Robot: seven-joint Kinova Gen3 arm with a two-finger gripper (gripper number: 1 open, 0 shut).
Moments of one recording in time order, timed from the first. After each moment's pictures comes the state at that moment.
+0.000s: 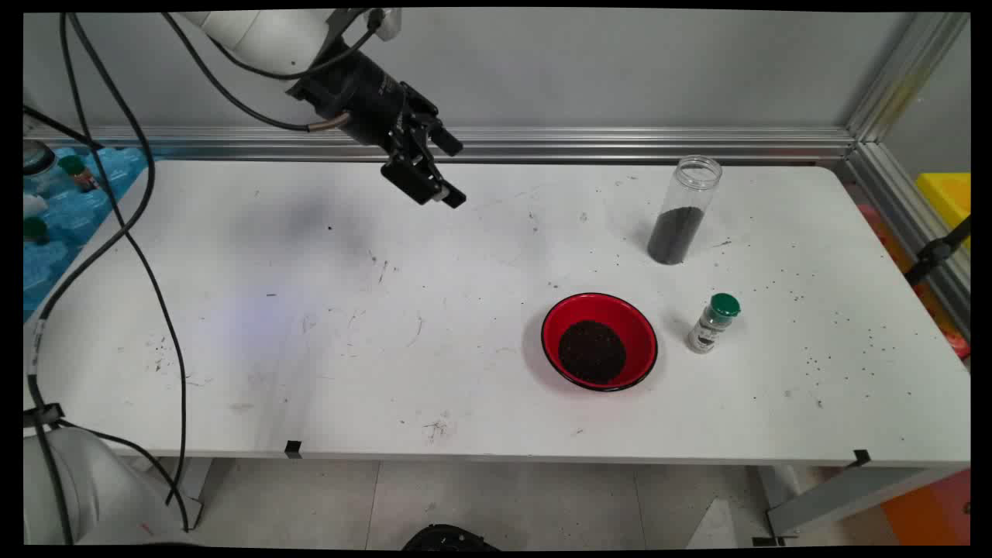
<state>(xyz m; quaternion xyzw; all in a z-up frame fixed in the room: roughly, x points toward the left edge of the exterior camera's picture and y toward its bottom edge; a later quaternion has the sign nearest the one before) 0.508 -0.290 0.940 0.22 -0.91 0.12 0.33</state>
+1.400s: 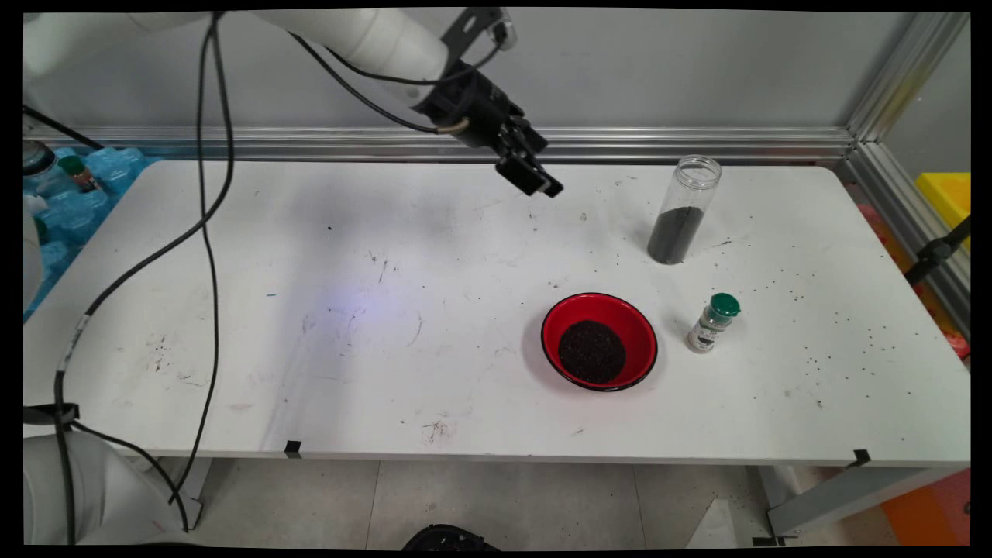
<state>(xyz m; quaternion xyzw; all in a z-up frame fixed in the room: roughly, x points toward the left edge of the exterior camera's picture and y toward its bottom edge) 0.434 -0.372 0.894 0.25 -0.89 0.12 0.37</state>
